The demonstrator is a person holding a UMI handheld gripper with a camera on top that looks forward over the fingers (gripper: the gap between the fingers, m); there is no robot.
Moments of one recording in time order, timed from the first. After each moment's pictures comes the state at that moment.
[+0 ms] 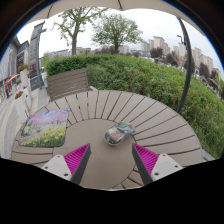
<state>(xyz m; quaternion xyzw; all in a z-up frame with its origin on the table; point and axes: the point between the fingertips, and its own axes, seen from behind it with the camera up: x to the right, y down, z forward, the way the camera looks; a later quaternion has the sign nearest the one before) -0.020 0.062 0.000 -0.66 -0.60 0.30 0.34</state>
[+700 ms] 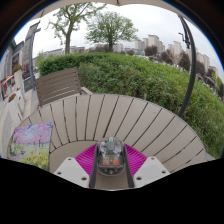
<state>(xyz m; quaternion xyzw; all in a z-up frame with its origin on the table) -0.133 0.083 -0.020 -0.68 -0.58 0.28 0.35</state>
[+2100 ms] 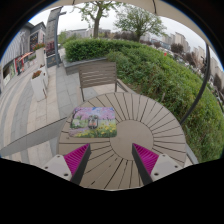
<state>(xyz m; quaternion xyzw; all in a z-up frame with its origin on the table) 0.103 -0.112 0.190 -0.62 -0.70 0.24 0.26</state>
